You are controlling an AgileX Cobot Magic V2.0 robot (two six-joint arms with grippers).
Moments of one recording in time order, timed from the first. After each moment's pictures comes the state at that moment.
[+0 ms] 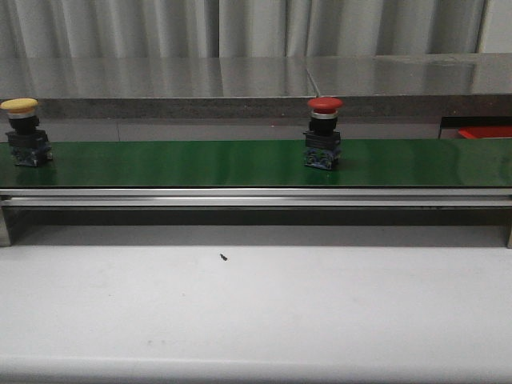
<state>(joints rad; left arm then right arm) 0.27 1.69 -1.63 -0.82 0.92 0.60 -0.23 0.58 -0.67 0.38 0.76 -0.45</state>
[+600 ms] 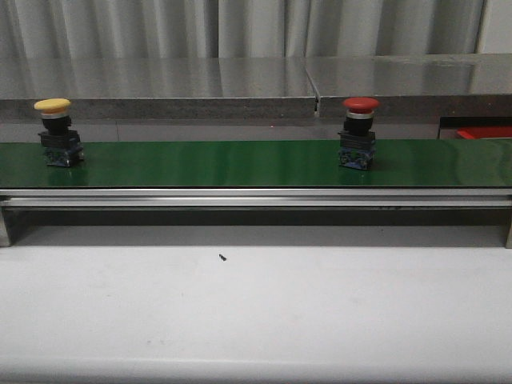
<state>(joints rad) 0.20 1.04 -0.99 -0.97 0.59 0.87 -0.23 0.58 -0.67 0.38 0.76 -0.45</state>
